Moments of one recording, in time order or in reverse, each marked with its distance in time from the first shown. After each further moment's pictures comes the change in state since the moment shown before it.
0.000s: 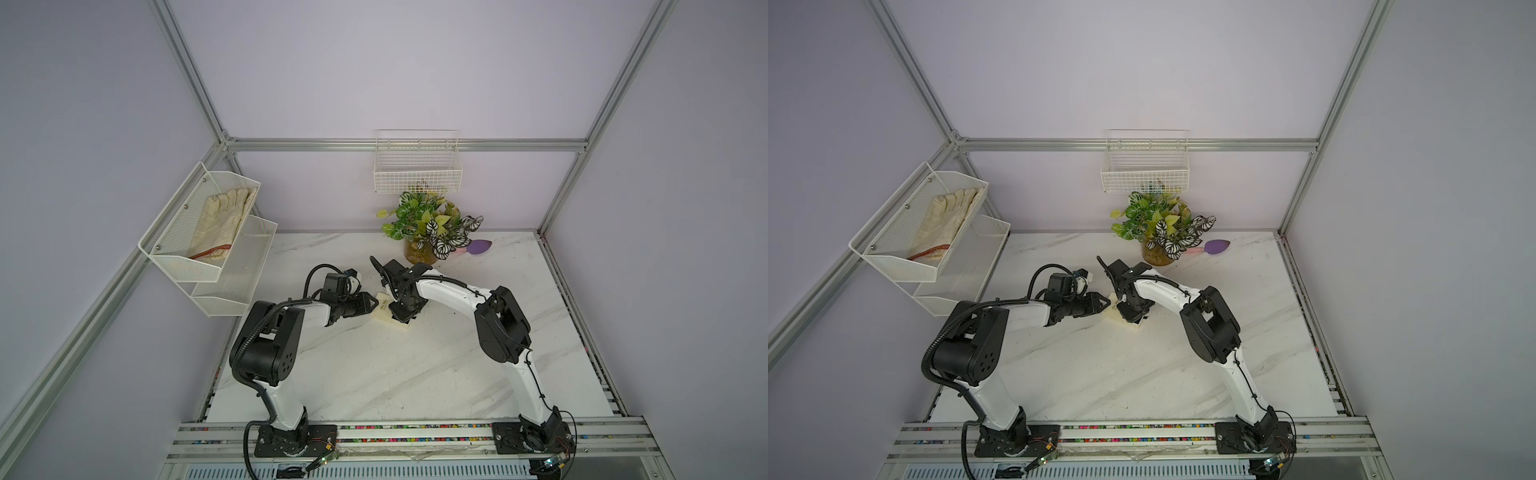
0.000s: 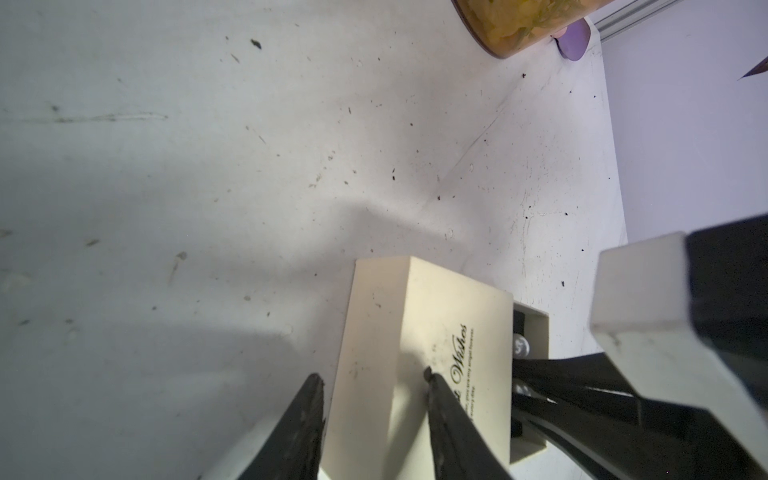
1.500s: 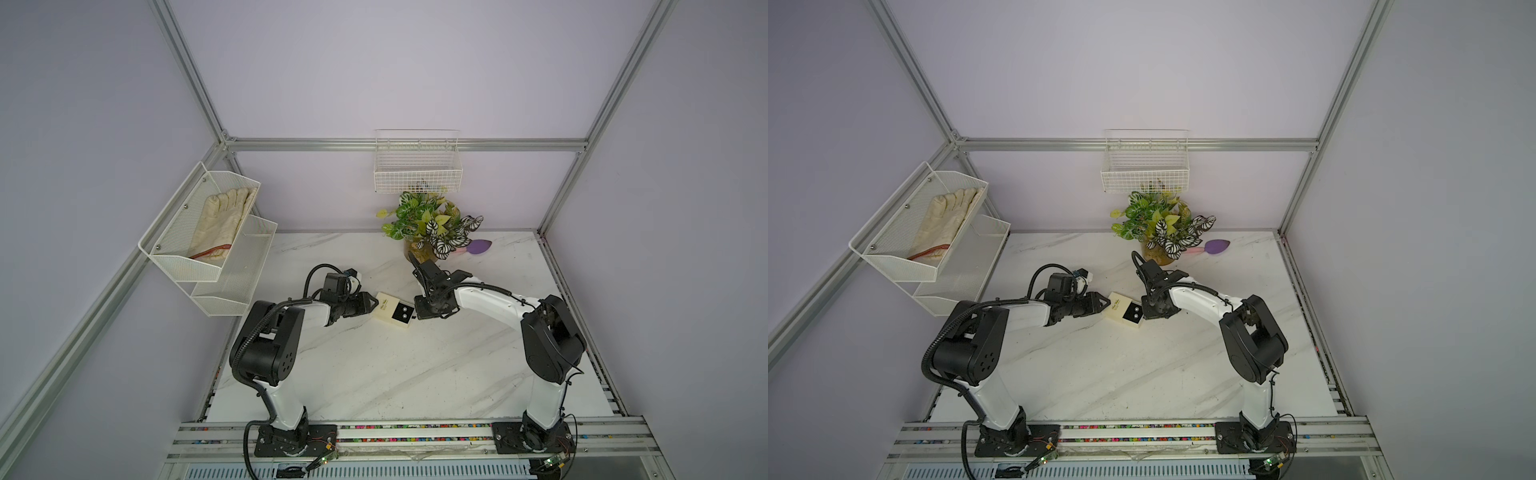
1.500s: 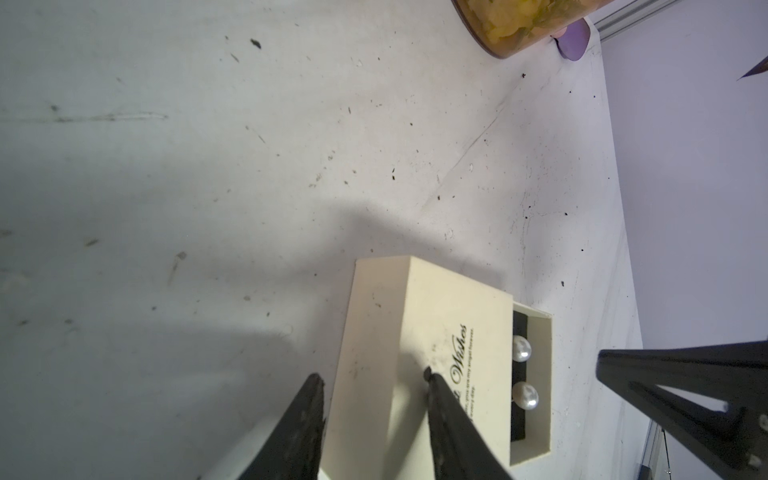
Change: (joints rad) left arm 0.000 0.000 0.000 0.000 0.001 -0.001; right arm -0.103 -0.363 -0.485 0.299 -0.031 0.386
